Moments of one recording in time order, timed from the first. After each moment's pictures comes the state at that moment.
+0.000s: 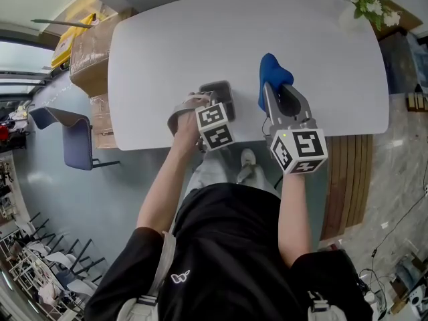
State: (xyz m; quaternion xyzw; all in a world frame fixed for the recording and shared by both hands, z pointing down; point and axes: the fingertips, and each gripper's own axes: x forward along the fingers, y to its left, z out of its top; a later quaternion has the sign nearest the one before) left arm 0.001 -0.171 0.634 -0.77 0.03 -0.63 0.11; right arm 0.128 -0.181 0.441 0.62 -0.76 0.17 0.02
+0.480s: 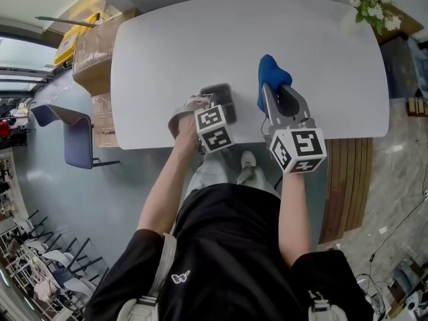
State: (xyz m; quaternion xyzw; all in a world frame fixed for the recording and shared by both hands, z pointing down) left arm -0.001 -0.169 0.631 -0.78 0.04 -0.62 0.10; right arm 0.122 -0.185 0.440 0.61 -0.77 0.17 0.02
